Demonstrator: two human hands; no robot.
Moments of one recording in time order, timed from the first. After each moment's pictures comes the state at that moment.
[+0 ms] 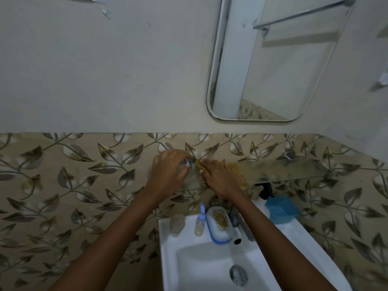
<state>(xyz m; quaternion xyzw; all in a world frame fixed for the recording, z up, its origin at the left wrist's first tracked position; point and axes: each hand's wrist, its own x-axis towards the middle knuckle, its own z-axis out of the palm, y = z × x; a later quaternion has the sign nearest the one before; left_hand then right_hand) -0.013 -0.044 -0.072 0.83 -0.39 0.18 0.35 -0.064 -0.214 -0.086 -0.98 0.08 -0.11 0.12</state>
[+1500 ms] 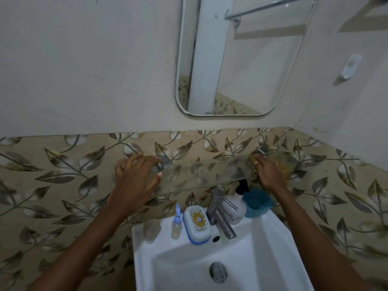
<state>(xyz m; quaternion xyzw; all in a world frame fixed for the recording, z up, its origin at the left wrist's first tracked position) 0.006 -0.051 -0.102 0.85 -0.38 0.21 0.29 -0.140 -0.398 -0.097 -0.91 0.34 -0.22 0.12</state>
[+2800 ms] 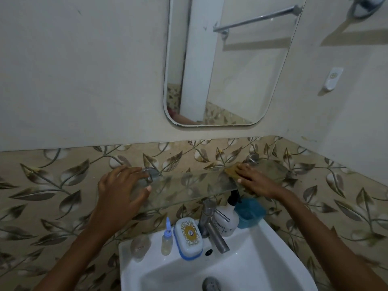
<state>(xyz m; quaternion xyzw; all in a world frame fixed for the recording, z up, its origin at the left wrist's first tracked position) 0.006 -0.050 -0.101 0.84 -0.36 0.20 0.34 -0.149 -0.392 -0.061 -0.97 0.18 -0.02 0.14</state>
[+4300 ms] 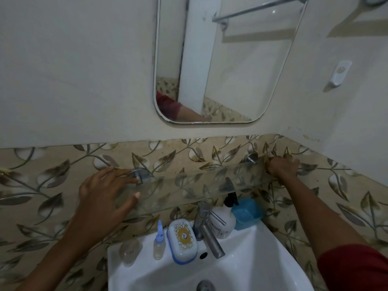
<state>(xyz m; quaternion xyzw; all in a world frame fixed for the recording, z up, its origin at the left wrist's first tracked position) 0.012 -0.051 -0.105 0.84 -0.37 0.21 0.35 -0.127 -0.496 -0.060 -0.85 0.52 -0.03 -0.08</state>
